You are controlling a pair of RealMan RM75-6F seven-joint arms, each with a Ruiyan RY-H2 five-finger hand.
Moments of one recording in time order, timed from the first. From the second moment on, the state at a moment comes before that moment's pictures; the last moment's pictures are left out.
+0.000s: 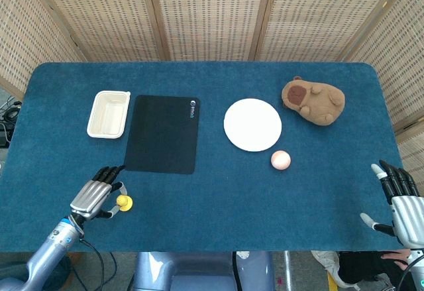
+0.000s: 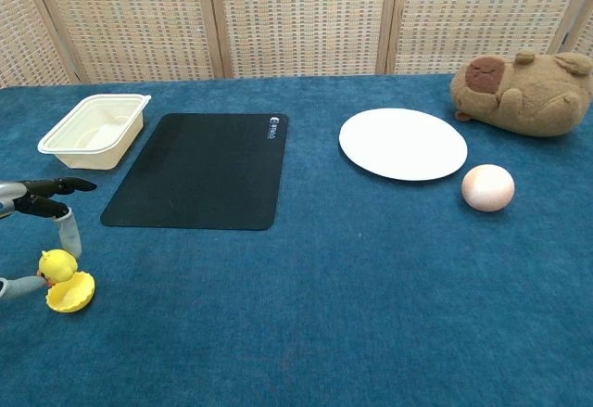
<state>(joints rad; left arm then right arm) -0.40 -1.31 0.01 -1.66 1.38 1.01 0.19 0.05 -1.01 0.04 -1.67 -1.57 1.52 0.09</state>
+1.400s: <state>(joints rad) -0.35 -1.20 -0.02 -1.71 1.41 1.22 0.06 0.05 -0.99 0.04 -1.67 -1.58 1.53 0.11</state>
